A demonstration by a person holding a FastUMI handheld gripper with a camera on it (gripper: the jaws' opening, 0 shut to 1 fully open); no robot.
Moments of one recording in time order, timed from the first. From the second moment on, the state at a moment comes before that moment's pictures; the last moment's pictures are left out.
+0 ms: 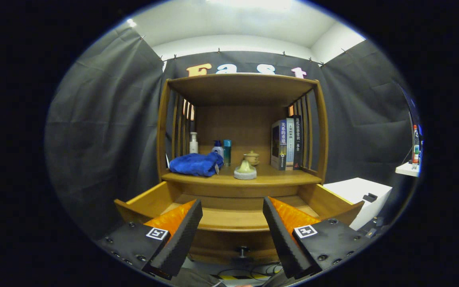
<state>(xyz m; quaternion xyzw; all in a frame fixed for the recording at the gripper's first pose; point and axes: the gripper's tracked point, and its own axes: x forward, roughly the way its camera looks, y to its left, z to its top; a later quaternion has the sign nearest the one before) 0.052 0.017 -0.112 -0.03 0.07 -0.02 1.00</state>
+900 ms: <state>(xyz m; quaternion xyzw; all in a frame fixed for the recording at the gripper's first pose) 0.053 0.003 -0.203 -0.02 0.12 -0.05 0.99</state>
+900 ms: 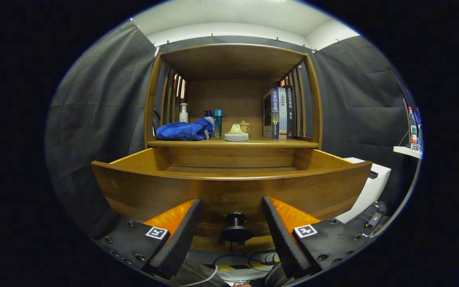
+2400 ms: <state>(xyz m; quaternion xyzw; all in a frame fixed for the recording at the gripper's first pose) 0.244 -0.006 -0.210 -0.01 0.11 -0.06 0.99</state>
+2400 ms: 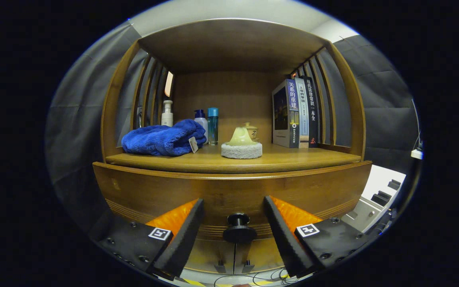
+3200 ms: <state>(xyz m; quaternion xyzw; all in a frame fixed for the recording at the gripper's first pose) 0.225 -0.003 -0.183 0.01 0.11 -0.05 0.99</state>
